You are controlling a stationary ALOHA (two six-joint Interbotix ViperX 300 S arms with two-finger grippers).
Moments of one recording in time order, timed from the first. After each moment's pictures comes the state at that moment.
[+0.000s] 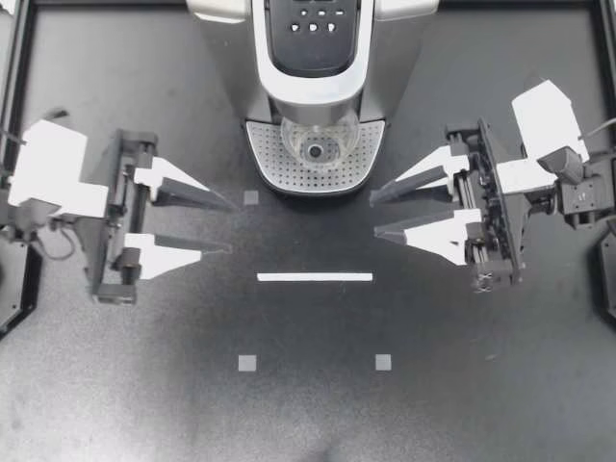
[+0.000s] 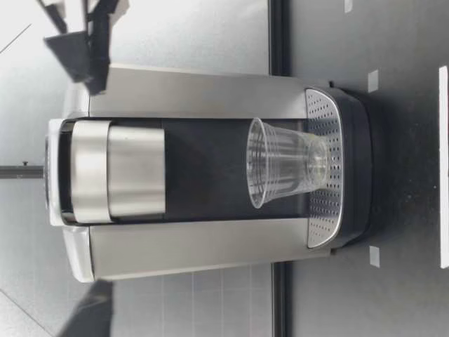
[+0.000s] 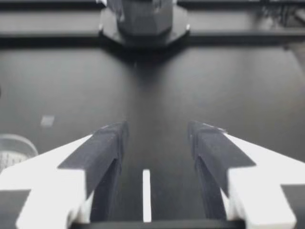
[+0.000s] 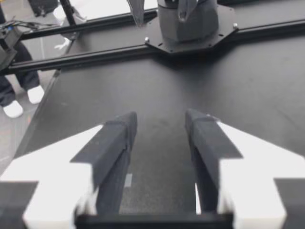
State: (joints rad) left arm 0.05 -0.52 0.97 0.41 -0.26 -0.40; right arm -0.14 -0.40 0.93 -0.62 -0.43 0.71
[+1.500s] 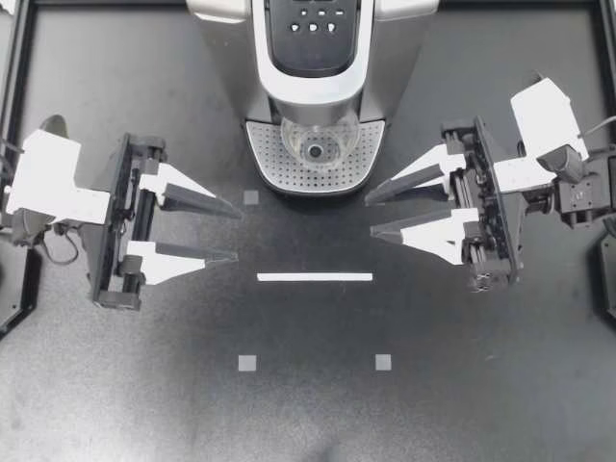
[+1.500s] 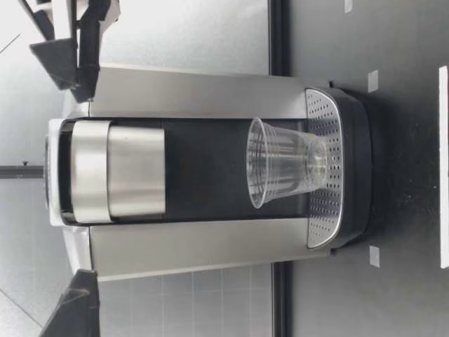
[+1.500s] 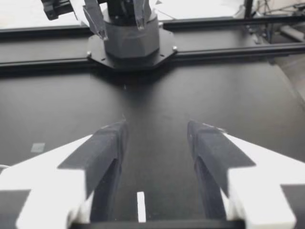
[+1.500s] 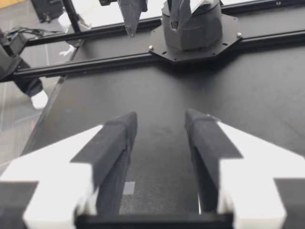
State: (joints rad) left arm 0.05 -0.47 0.98 0.41 -0.37 -0.35; right arm -0.14 -0.39 0.92 -0.62 -0.45 0.71
